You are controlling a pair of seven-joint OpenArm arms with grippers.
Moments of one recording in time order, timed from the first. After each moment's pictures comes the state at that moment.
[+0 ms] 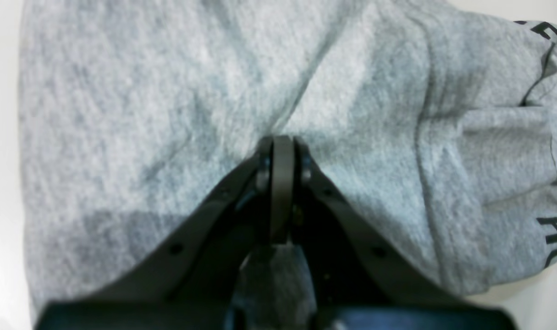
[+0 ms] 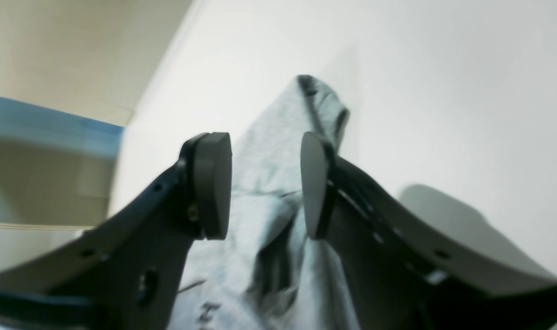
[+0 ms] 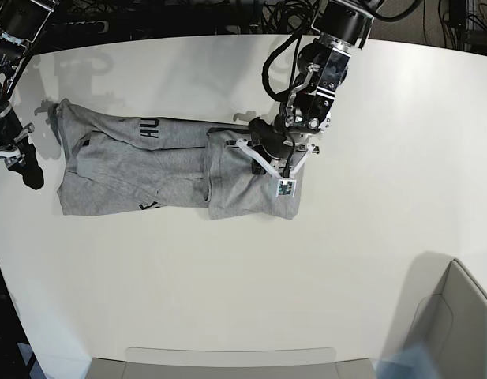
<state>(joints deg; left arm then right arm) -0.7 -1.1 20.0 84.1 -20.5 11.5 37.5 -4.0 27.6 35.2 68.0 71.7 23.5 -46.5</state>
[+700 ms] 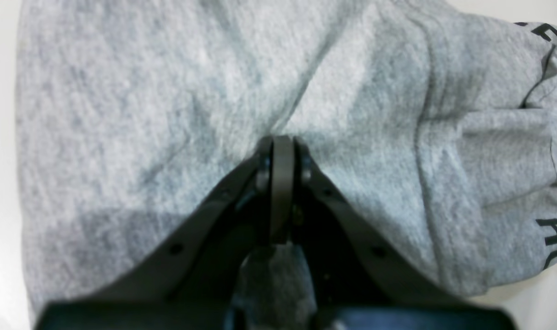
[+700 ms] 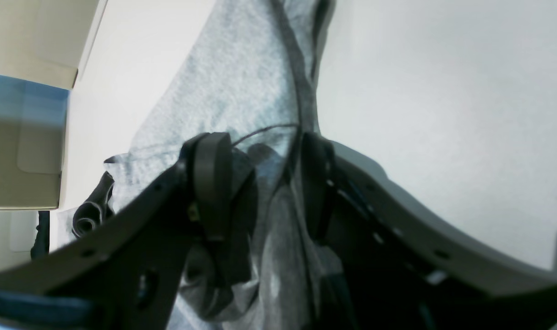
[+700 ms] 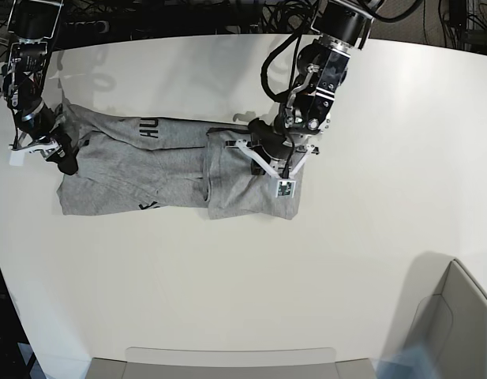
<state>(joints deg) -0.9 -1.0 20.0 84.1 -20.5 11.6 37.7 -4.3 27.5 19.0 60.2 67.9 23.5 -33.5</state>
